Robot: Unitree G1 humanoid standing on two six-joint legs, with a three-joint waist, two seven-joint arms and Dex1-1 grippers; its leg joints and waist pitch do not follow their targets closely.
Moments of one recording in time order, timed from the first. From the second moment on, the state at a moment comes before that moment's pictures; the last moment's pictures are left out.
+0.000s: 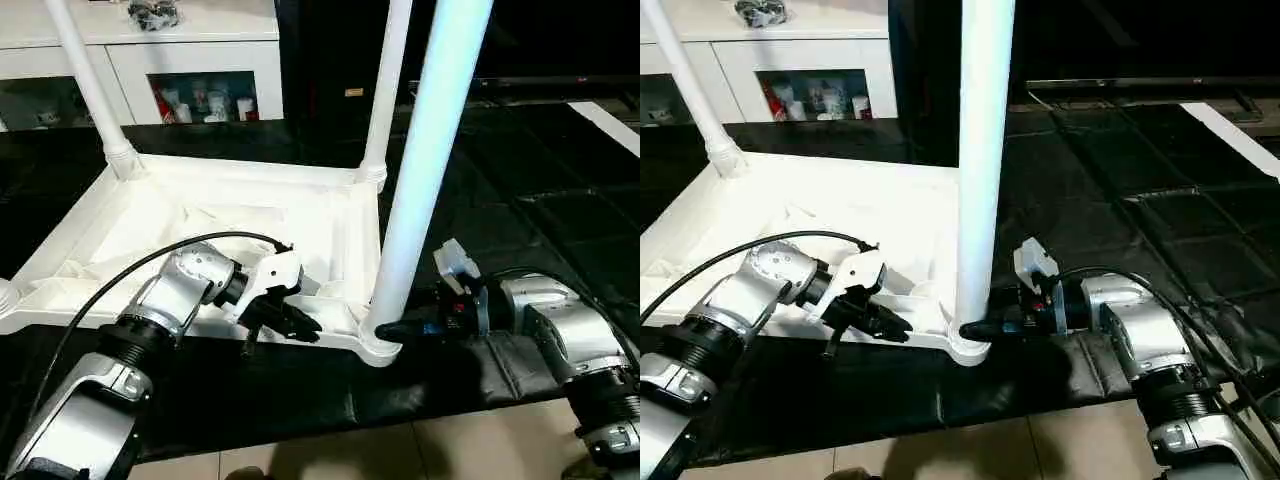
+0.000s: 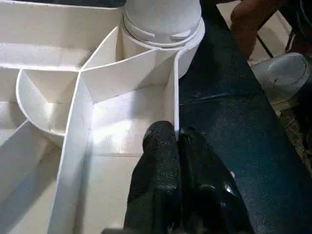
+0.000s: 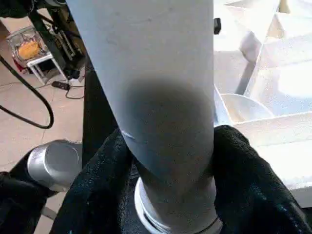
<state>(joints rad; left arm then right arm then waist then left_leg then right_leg) -0.67 0.40 -0.37 0.61 0.01 0.09 -1.47 -0.43 -0.47 0.16 0.34 0.29 0.32 1.40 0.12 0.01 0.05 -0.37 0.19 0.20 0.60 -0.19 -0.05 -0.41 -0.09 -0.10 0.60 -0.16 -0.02</state>
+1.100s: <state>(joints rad) -0.74 0.17 -0.21 0.70 0.03 0.36 -0.97 -0.47 -0.20 -0.03 0.40 0.15 0.31 0.70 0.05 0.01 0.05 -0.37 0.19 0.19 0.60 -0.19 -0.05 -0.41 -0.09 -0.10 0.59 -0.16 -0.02</state>
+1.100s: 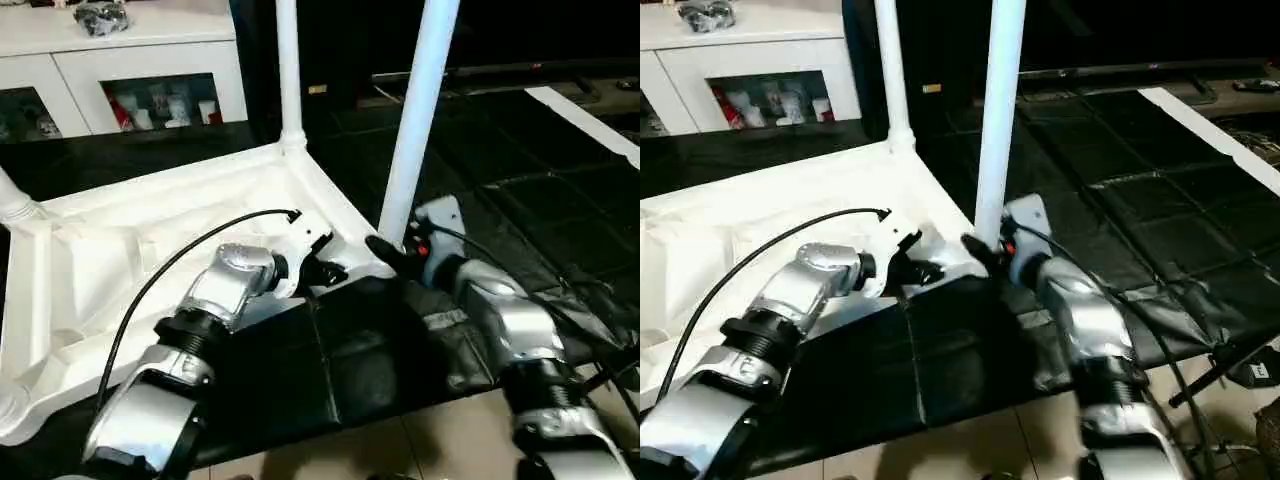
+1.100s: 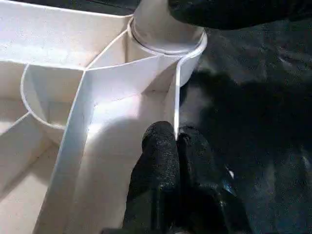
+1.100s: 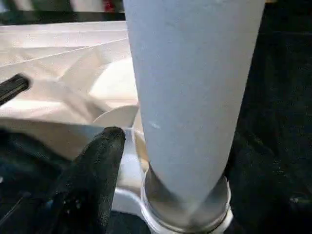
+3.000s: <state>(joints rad) -0.67 0.40 -0.37 0.60 0.02 0.12 -1.48 -0.42 -0.46 0.15 0.37 0.28 0.27 1.43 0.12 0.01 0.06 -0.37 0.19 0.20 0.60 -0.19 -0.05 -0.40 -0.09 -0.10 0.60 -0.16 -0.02</state>
